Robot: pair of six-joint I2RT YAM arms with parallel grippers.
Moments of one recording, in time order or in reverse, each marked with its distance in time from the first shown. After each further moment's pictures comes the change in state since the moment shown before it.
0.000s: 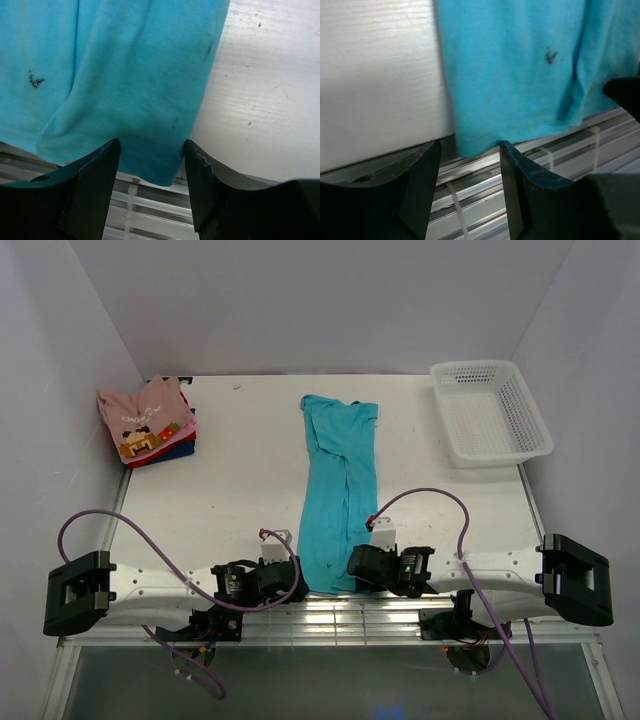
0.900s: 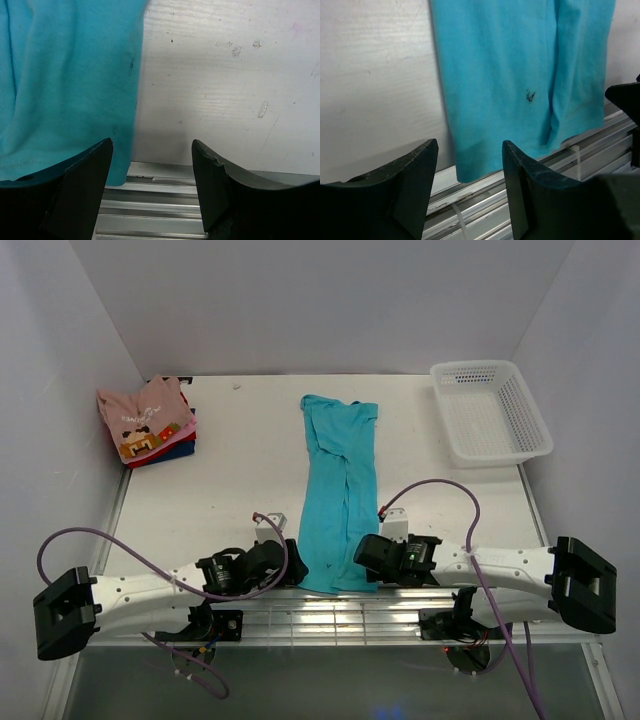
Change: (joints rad) left arm 0.195 -0.105 0.002 0.041 0.078 0.209; right arm -0.086 -0.024 0.072 -0.211 0.053 -0.037
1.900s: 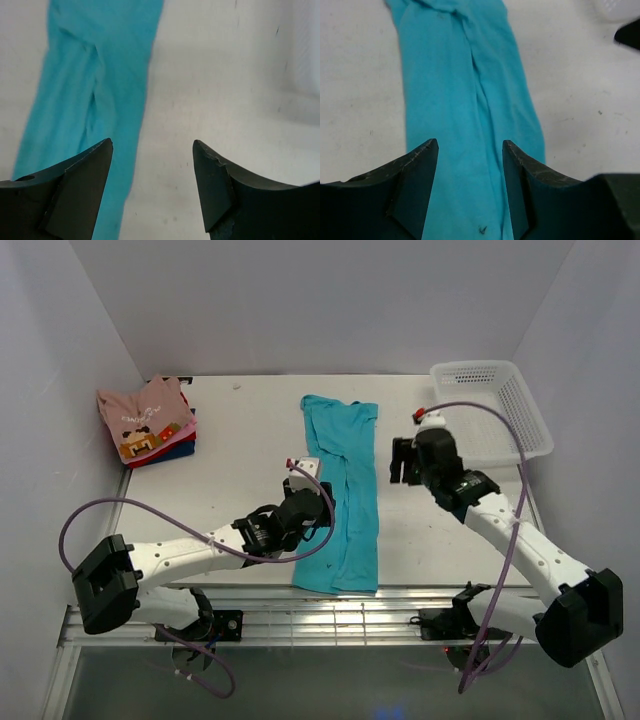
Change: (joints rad) left arm 0.071 0.366 0.468 0.200 -0.291 0.401; right arm -0.752 -0.068 0.352 0.367 -0.275 -0.798
